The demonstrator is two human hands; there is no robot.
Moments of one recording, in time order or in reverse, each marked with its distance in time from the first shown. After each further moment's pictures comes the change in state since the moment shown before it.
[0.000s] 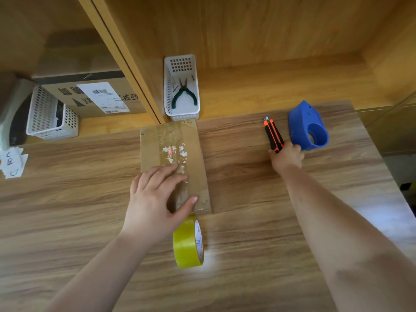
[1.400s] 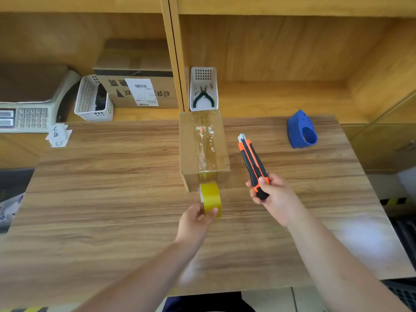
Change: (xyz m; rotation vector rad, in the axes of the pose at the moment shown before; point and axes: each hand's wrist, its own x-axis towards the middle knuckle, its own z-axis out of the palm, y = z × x) left_hand -0.133 0.045 0.006 -0.865 -0.200 -0.847; right_hand -0.253 0.017 -0.052 1.102 -0.627 -0.106
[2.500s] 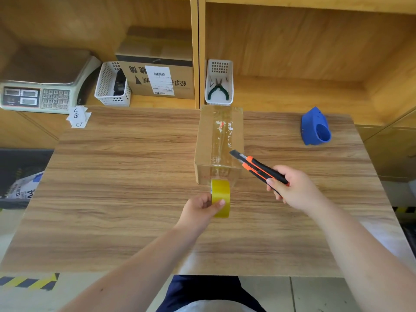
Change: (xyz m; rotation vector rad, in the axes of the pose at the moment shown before) left_hand -0.015 -0.009 -0.024 -0.164 -0.160 0.004; right_hand -0.029 -0.021 -0.003 -0.985 -0.103 -0.247
